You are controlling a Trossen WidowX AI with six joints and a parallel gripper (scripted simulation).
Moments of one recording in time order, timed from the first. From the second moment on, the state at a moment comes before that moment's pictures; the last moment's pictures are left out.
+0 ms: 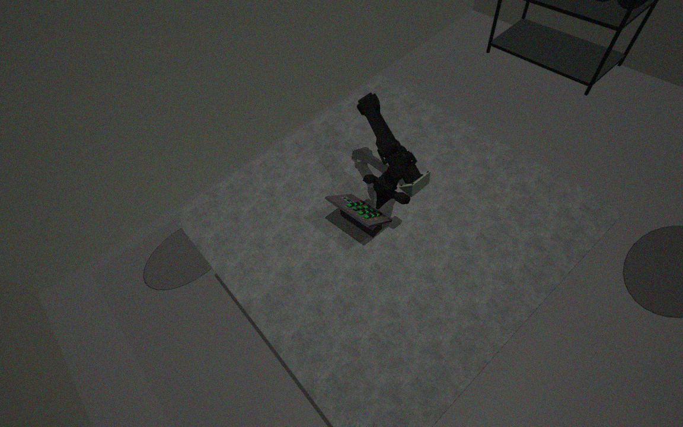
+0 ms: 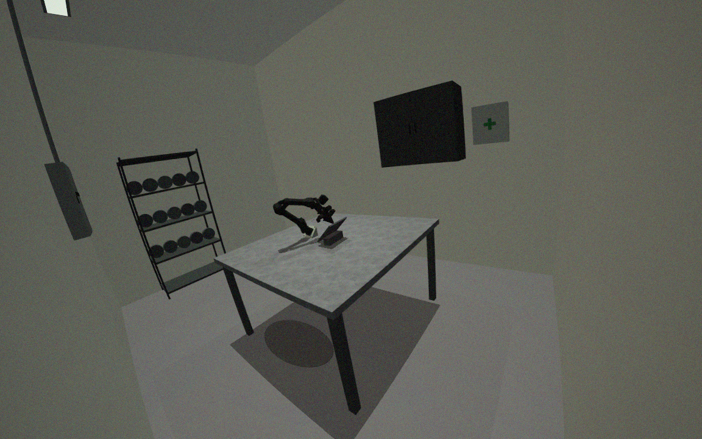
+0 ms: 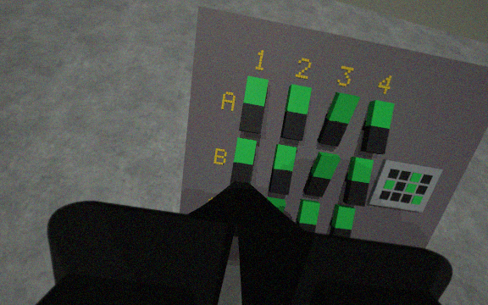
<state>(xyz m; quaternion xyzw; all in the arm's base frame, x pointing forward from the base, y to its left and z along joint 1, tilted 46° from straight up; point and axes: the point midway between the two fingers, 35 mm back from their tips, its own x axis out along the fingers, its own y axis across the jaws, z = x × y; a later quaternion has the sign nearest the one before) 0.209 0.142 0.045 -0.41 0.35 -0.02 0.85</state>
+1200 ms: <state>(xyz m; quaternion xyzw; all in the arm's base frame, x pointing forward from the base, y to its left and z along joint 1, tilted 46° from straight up) 0.223 0.133 0.034 -0.41 0.34 -0.03 0.85</state>
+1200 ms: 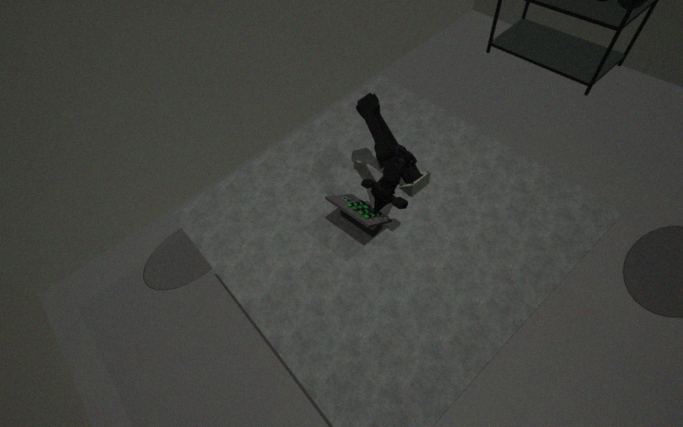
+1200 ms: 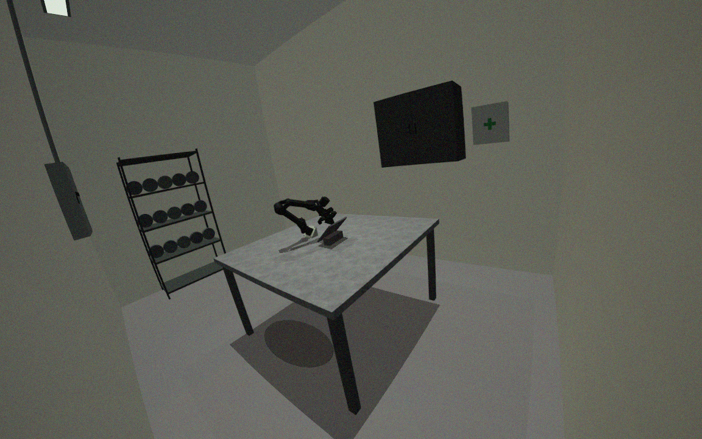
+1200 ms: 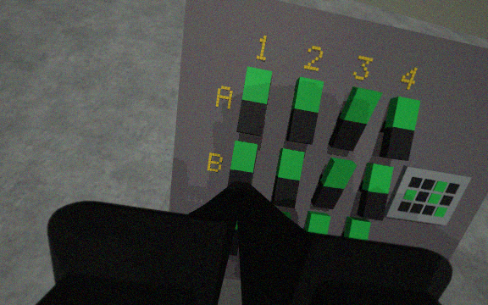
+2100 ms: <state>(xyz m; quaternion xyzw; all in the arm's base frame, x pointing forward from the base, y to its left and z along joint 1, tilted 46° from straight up) 0.225 0.132 0.033 -0.41 0.34 -0.03 0.85</state>
